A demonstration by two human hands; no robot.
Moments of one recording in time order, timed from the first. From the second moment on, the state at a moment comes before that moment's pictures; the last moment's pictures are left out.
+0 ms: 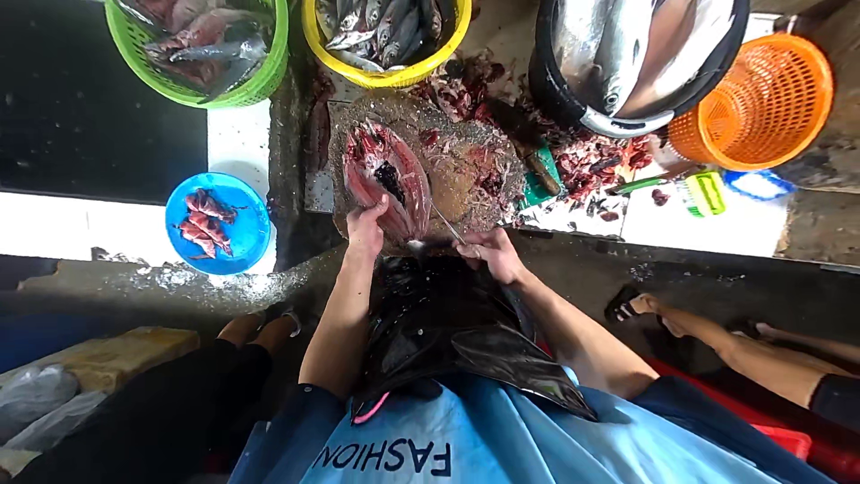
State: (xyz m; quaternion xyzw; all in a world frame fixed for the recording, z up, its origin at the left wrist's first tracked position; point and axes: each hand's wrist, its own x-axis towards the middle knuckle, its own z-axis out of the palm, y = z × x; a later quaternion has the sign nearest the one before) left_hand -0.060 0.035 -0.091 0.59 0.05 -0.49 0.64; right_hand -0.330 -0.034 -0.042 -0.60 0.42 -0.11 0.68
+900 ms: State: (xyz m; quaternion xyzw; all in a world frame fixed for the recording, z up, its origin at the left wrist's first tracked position) left_hand -0.080 0.029 -0.082 0.58 0.10 -0.48 0.65; right_hand -0.305 -0.007 -0.018 -0.59 0.35 -0.10 0.72
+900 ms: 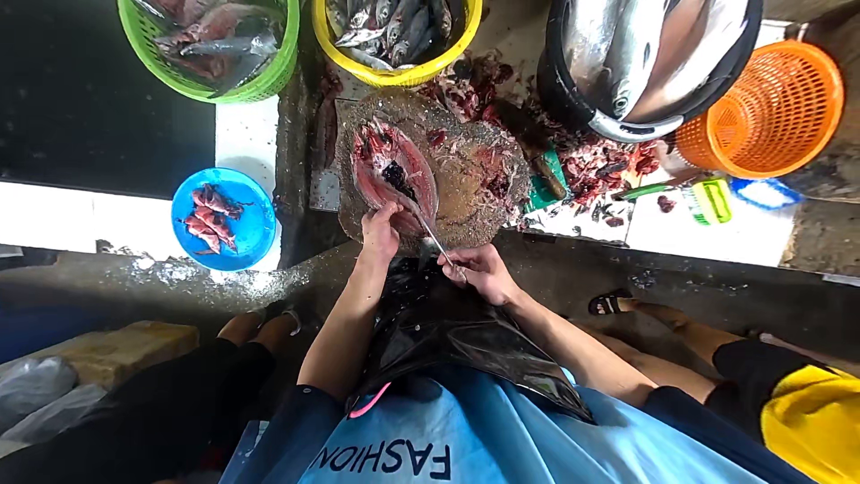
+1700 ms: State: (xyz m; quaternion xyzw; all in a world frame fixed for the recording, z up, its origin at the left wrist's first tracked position) left_hand -0.087 0.020 -0.078 0.58 0.10 -0.49 0.65; right_hand -0.299 -0.010 -0.008 -0.55 0.42 -0.07 0.72
